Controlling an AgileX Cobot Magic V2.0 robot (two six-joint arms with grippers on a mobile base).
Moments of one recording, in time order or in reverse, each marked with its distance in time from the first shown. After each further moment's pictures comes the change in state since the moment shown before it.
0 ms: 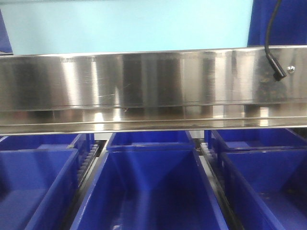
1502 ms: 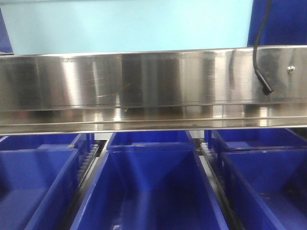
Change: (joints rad) left arm -0.007 0.029 0.066 0.025 -0.024 0.000; right arm 0.010 0.059 -0.005 -0.042 0.024 0.004
